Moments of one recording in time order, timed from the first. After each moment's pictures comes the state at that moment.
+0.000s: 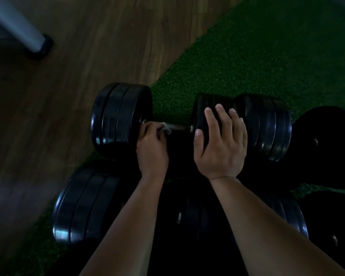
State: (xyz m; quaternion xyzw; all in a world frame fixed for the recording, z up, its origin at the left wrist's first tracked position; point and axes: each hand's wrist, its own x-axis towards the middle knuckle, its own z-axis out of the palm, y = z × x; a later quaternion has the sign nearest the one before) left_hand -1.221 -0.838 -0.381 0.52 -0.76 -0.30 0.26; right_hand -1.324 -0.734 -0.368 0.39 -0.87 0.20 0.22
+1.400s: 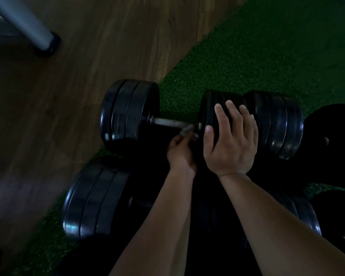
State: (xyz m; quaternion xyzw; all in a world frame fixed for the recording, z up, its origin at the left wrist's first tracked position) left_hand -1.264 -0.810 -0.409 0.52 -0.13 -0.80 0.27; right_hand -1.324 -0.736 -0.371 0.39 -0.86 0.20 0.24
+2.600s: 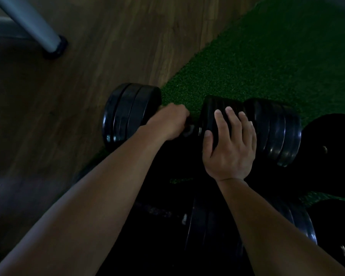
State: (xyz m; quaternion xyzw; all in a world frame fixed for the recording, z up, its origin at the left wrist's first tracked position) left_hand -1.266 -0.898 -0.309 0.31 -0.91 -0.21 -0.17; right_hand -1.323 -0.734 -0.369 0.39 -0.87 0.20 0.22
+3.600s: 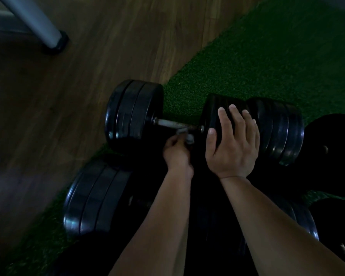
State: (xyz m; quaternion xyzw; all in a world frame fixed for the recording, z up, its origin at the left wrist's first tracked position) left_hand -1.259 -0.814 -0.395 0.56 -0.16 -0.75 0.30; right_hand -1.324 -0.736 -0.371 0.39 -0.86 0.21 0.25
